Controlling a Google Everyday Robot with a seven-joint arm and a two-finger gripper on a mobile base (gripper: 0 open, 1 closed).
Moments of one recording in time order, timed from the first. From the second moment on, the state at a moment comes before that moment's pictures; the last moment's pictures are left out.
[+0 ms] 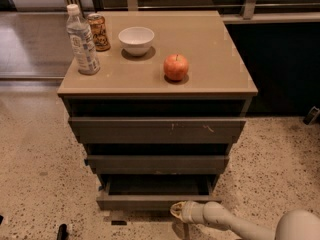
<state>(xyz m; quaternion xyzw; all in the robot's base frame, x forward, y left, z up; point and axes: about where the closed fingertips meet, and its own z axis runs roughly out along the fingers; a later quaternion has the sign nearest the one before) 0.526 -0.075 0.144 -0.57 0.72 0.15 0.37</state>
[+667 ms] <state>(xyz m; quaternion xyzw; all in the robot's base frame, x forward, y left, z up) 0.562 -0.068 0.136 -0.57 0.71 0.14 0.39</state>
